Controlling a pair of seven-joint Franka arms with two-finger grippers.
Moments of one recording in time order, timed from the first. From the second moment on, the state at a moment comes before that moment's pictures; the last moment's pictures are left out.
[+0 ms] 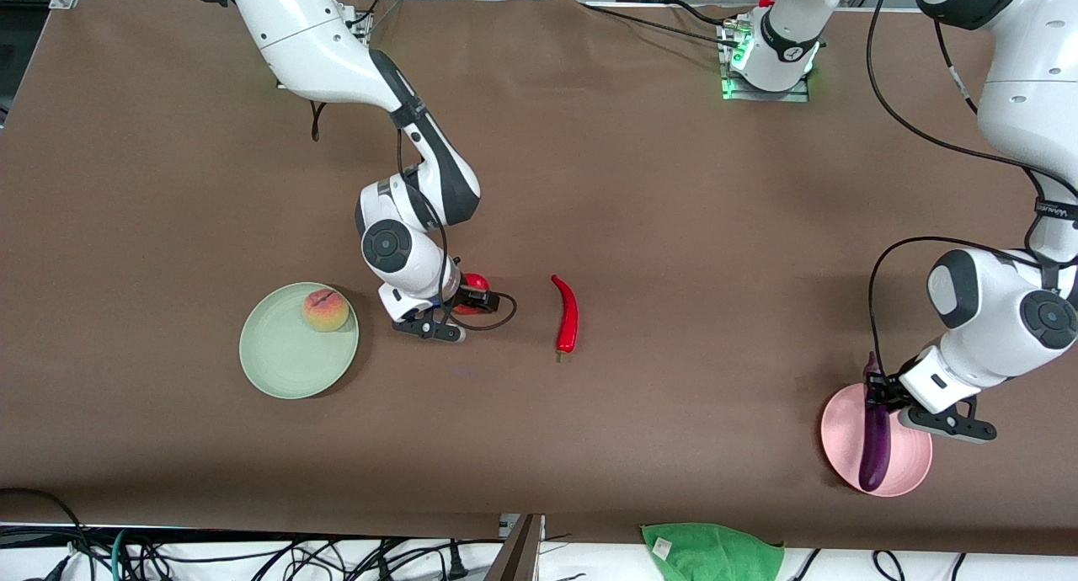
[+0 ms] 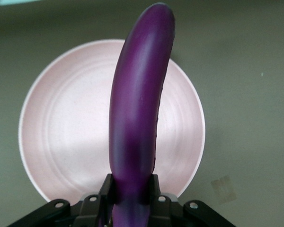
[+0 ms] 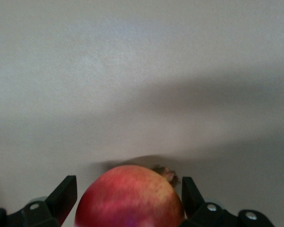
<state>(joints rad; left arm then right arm) 0.40 0.86 -0.36 -1.42 0.28 2.40 0.19 0.59 0.76 -0.06 -1.60 0.29 2.39 0.54</state>
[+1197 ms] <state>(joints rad) 0.37 0.87 -0.37 -1.32 0.11 2.26 0.17 0.54 0.61 -0.26 -1.58 0.29 2.15 0.18</state>
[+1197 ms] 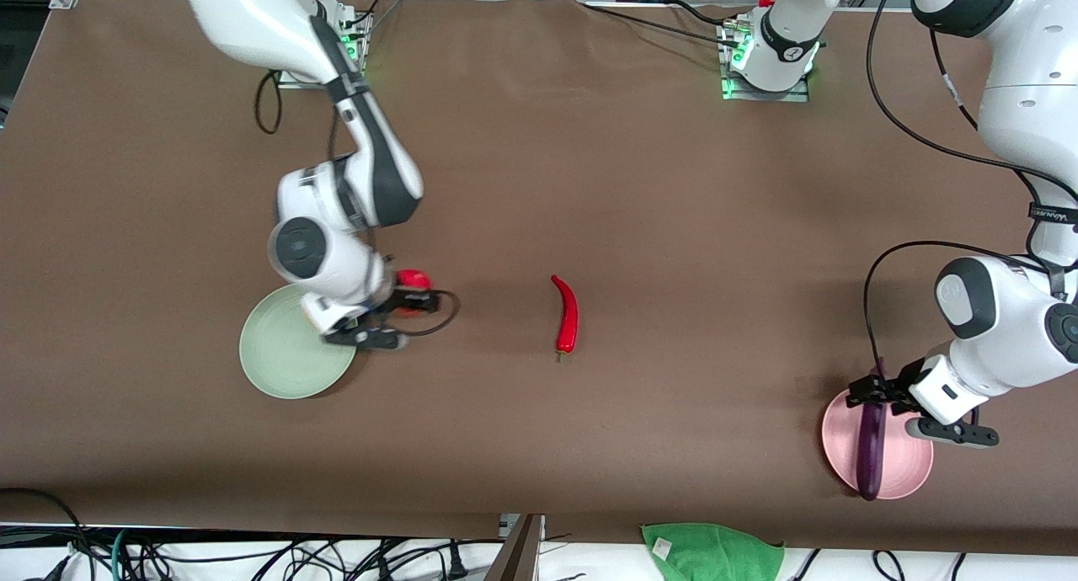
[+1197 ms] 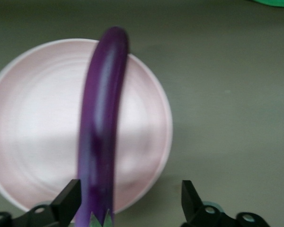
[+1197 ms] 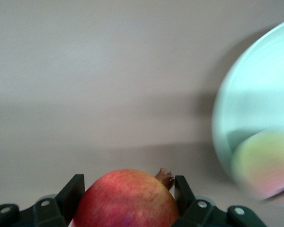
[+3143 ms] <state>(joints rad) -0.44 0.99 -0.30 -1.29 0.32 2.34 -0.74 0.37 0.54 -0.26 -1.39 0.23 1.83 0.05</state>
